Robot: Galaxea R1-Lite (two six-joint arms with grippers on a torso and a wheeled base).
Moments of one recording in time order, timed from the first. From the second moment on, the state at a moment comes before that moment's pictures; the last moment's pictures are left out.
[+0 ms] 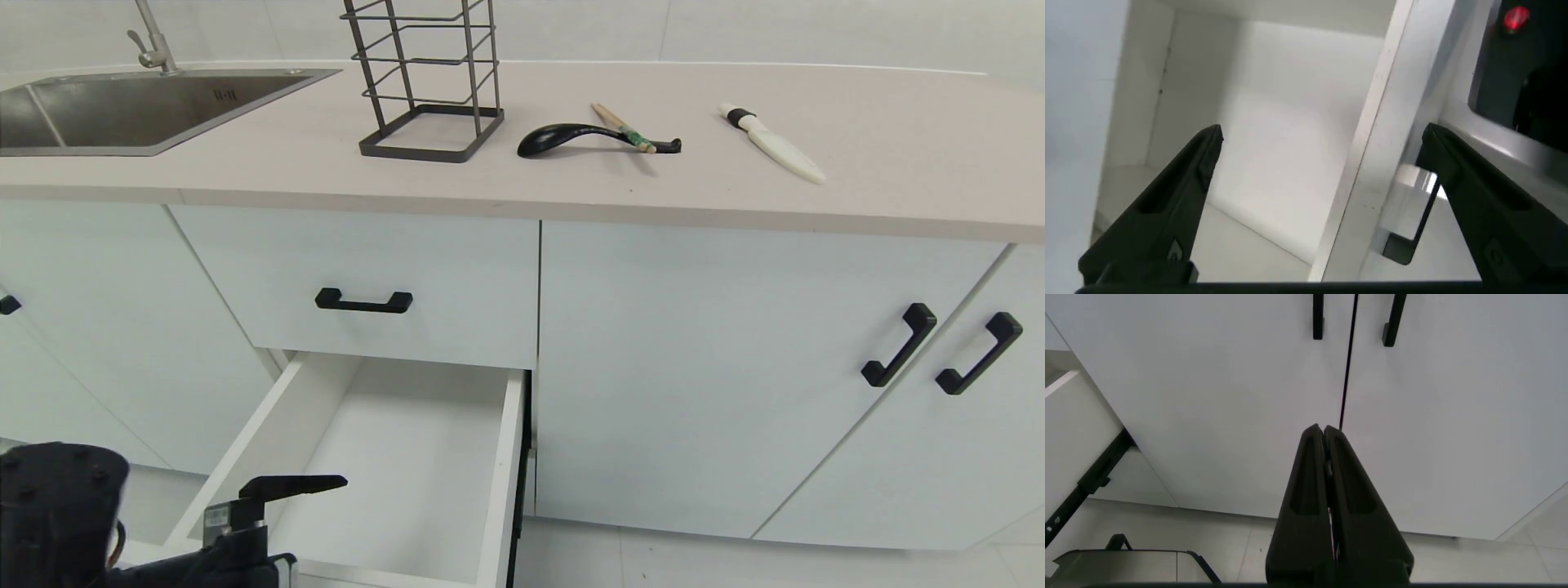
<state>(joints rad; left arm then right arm) -0.53 1.22 -0.20 -0.41 -0.25 0.94 0.00 0.00 0.00 0.00 0.02 0.00</state>
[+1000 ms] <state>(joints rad) -0.34 0.43 -0.18 -0.22 -0.22 -0.12 0.00 0.00 0.00 0.00 0.02 0.00</state>
